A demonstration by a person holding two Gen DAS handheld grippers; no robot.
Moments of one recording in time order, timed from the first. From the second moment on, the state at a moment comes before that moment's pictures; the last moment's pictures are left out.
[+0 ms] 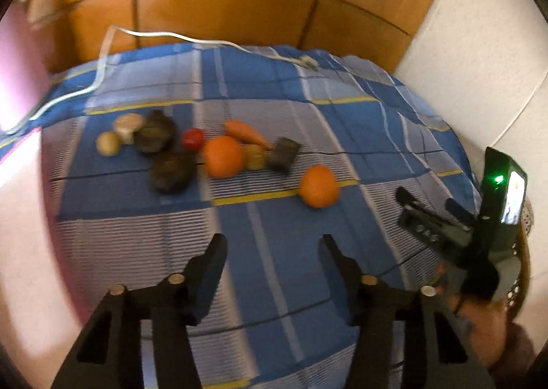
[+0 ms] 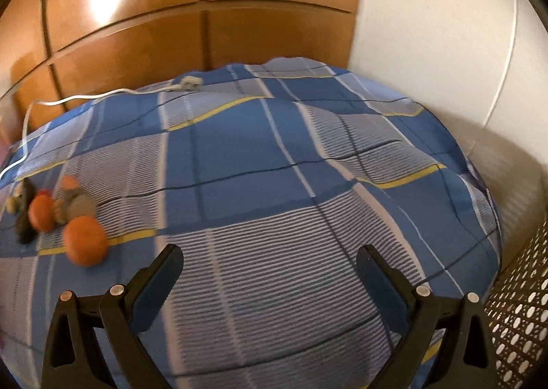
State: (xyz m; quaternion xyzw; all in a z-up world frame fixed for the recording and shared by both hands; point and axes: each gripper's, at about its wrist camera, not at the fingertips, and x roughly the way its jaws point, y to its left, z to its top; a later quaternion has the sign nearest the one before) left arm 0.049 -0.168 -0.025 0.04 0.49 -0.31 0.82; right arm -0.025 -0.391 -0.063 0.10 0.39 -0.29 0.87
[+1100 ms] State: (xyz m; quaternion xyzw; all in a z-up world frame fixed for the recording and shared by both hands) left arm 0.053 -0.171 -0.023 0.01 0.45 -0.33 0.83; right arm -0.027 -0.397 -0.089 0.12 0.37 -0.29 0.88
